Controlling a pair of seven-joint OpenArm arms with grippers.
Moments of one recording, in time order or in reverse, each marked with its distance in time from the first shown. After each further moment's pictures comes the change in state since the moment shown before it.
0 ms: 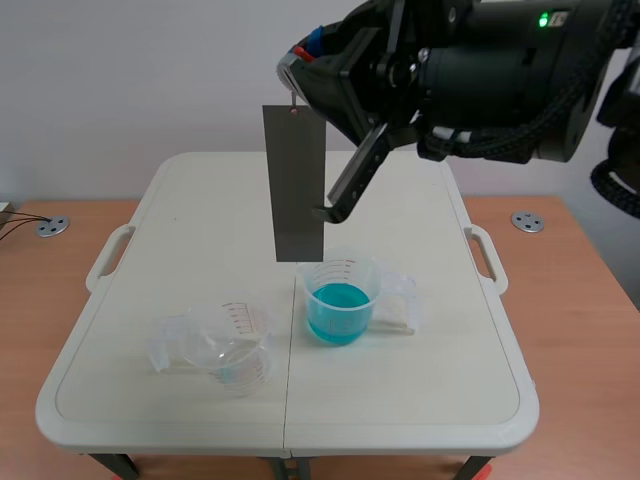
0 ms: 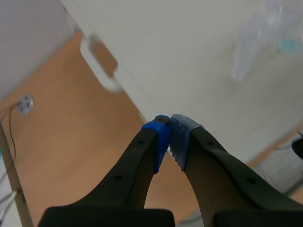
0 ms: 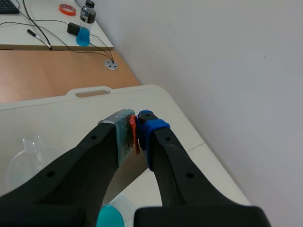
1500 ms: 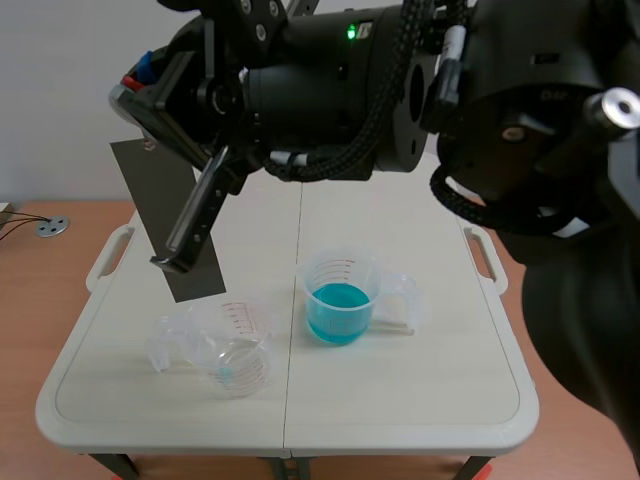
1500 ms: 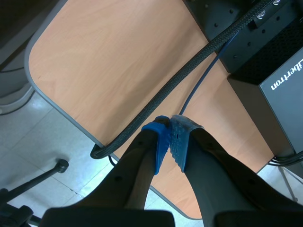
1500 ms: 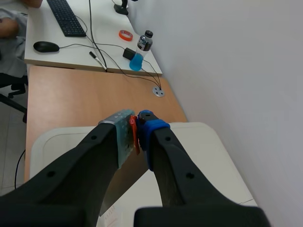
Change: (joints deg) left arm 10.5 4.7 26.6 -19.5 3.9 1.9 3.8; right arm 6.4 -4.2 -16.9 -4.5 -0.9 -1.0 -2.4
